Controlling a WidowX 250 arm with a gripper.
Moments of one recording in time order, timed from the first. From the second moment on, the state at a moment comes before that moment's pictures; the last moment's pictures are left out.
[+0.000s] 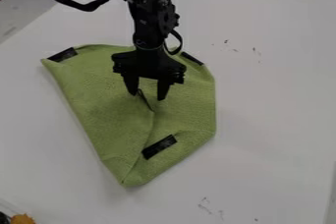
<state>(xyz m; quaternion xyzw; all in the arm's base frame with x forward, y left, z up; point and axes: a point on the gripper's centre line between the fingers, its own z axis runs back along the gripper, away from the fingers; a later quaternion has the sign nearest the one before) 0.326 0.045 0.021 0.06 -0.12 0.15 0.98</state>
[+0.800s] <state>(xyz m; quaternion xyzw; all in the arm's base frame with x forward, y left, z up) 0.327 0.046 0.021 0.06 -0.12 0.15 0.98</state>
